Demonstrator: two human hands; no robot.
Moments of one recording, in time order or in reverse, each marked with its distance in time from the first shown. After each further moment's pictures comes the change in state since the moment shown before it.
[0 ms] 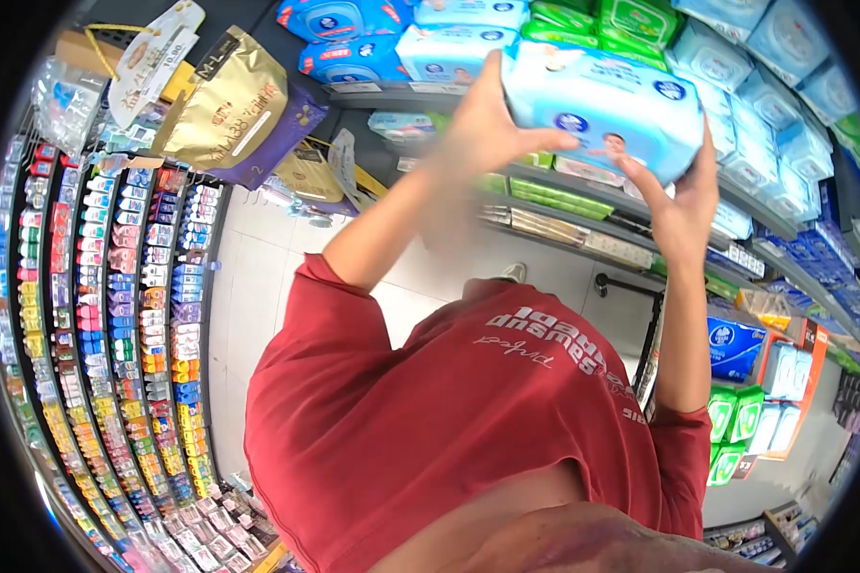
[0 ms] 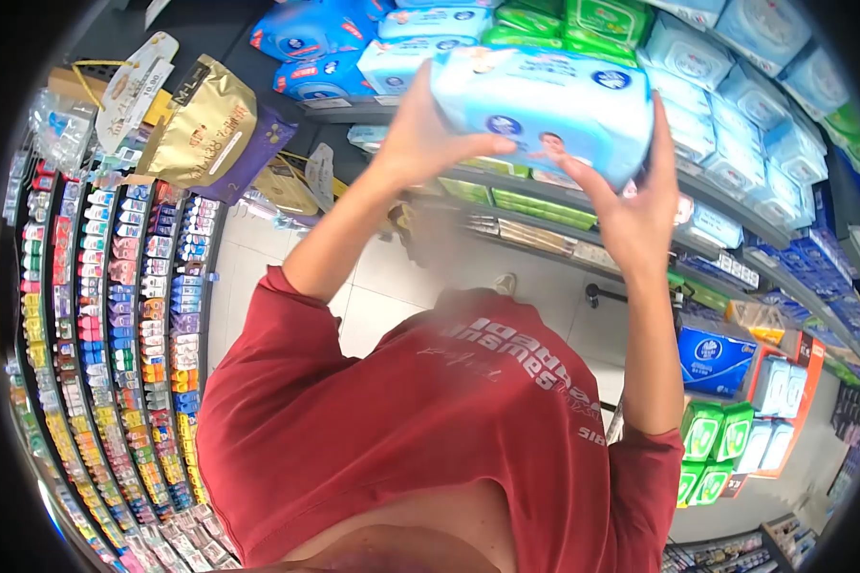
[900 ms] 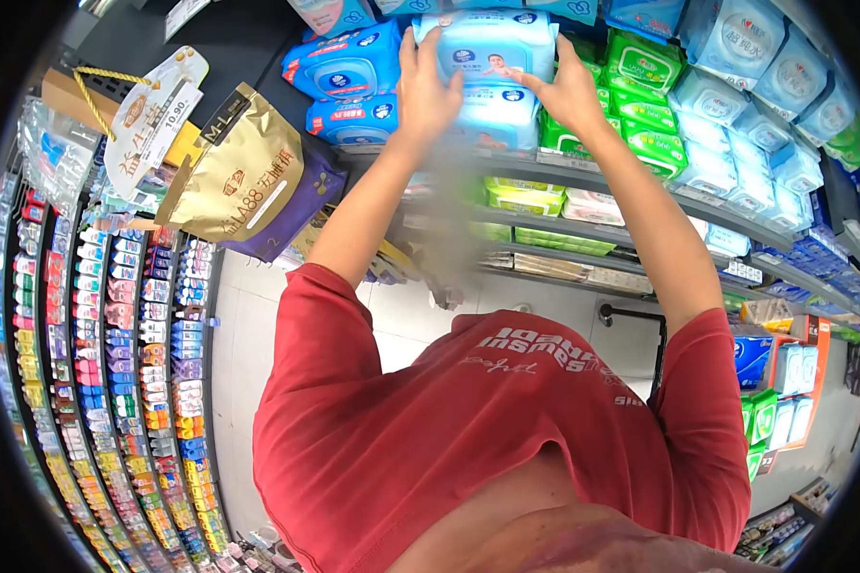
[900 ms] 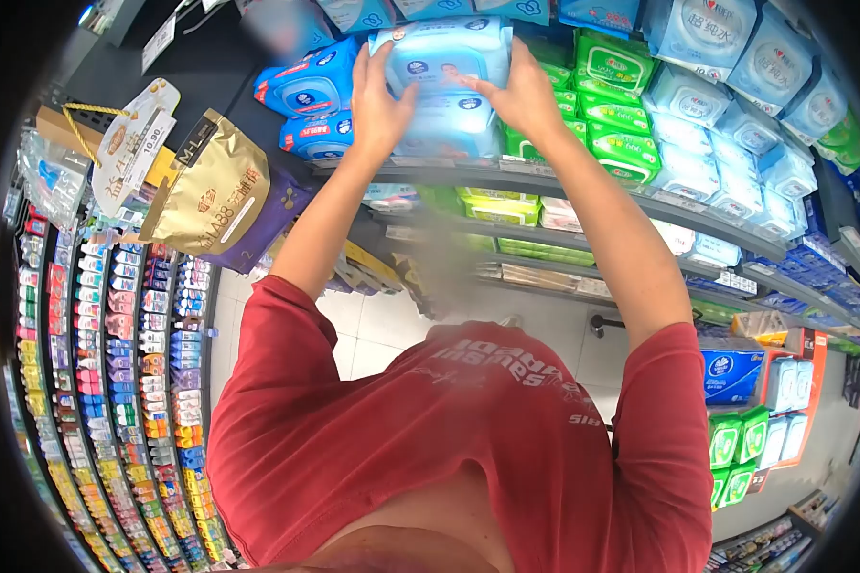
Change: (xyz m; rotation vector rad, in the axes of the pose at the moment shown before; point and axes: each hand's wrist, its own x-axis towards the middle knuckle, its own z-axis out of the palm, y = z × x) left_hand 0.099 -0.087 -0.117 0.876 0.408 0.365; right_hand 0.171 0.088 0.151 -0.482 -0.063 -0.144
